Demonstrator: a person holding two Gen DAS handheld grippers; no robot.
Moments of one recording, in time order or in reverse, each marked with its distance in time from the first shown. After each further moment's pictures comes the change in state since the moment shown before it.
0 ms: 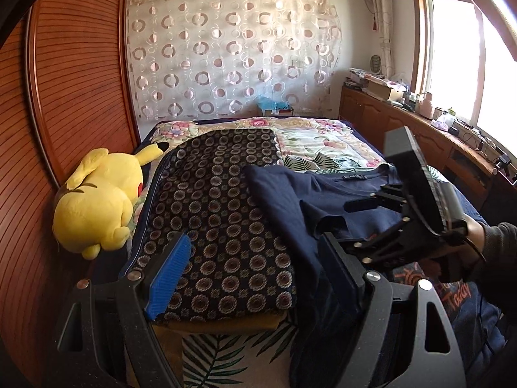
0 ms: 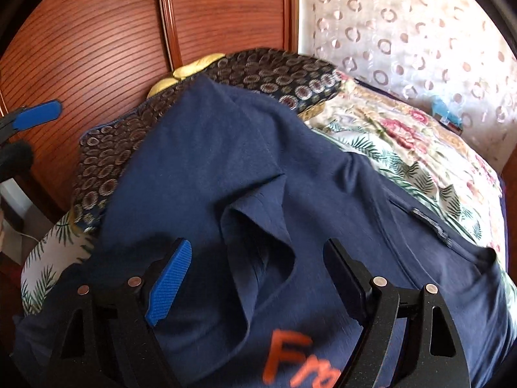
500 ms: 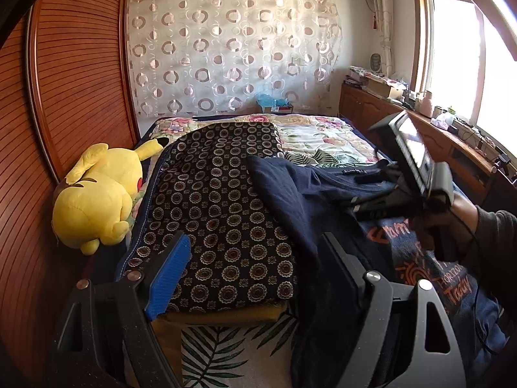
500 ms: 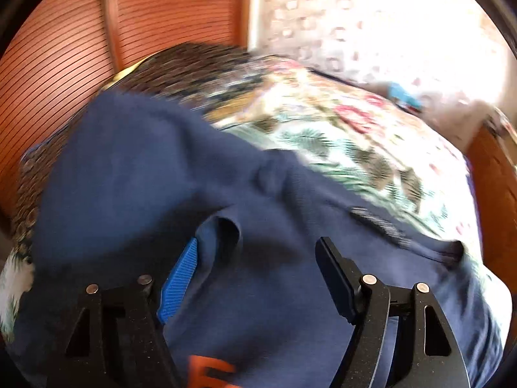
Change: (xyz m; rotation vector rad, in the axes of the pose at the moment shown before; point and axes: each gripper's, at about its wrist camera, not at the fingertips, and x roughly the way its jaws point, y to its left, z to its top) left arm -0.003 -0.001 -0.008 -0.002 0.011 -0.010; right arm 0.032 -0.048 0.013 0.120 0.017 -0.226
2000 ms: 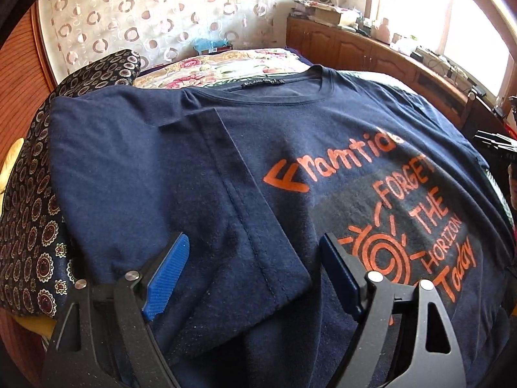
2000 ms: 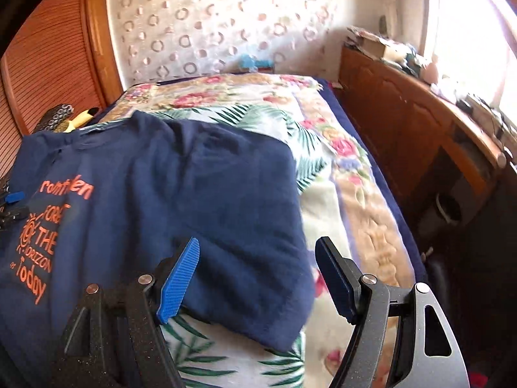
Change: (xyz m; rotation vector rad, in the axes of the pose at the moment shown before) left arm 0.094 -0.130 -0.032 0.183 0.274 -0.155; right arm -0.167 -0.183 -0.306 0.448 -0.037 -0.304
